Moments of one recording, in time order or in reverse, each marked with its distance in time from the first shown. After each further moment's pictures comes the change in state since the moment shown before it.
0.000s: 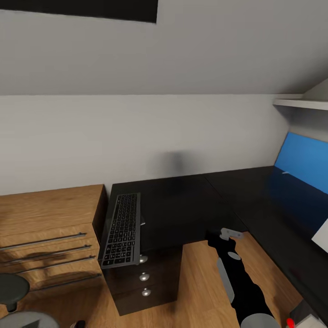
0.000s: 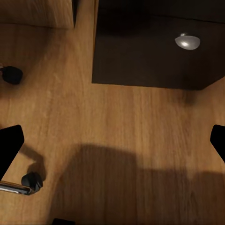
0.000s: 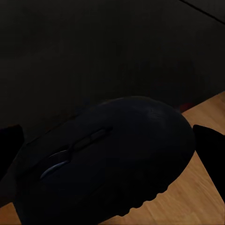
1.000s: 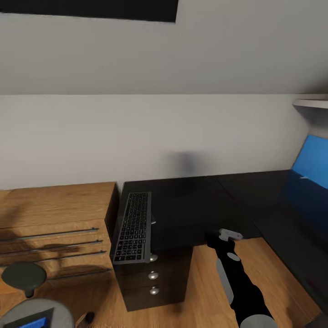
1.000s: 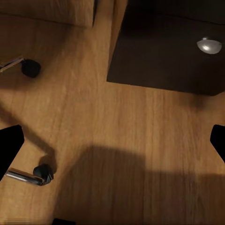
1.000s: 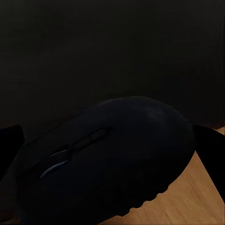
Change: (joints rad) left arm 0.000 0.001 0.002 0.000 0.001 -0.001 -0.001; right arm 0.005 0.006 0.000 0.002 0.000 -0.007 0.001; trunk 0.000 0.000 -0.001
